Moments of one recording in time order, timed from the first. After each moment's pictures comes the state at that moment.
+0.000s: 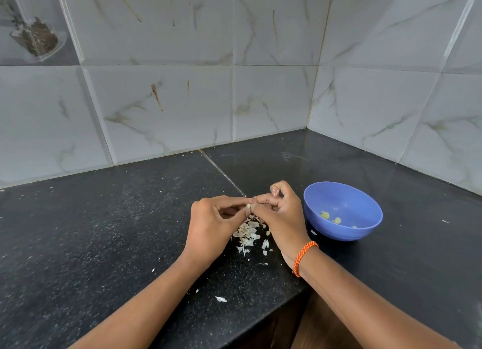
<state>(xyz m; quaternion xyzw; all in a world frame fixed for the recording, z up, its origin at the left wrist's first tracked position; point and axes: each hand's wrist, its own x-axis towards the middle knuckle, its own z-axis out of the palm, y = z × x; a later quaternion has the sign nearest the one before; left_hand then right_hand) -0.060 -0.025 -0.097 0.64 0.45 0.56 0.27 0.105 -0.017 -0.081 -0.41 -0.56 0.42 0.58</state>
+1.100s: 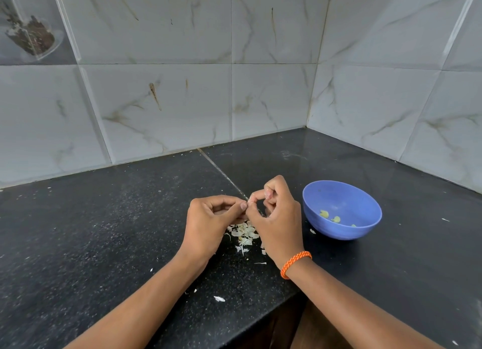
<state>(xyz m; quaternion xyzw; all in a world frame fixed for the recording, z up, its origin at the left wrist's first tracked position) -0.057 -0.030 -0.094 0.54 0.42 0.60 0.42 0.094 -0.021 -0.090 -0.44 -0.65 0.15 0.60</state>
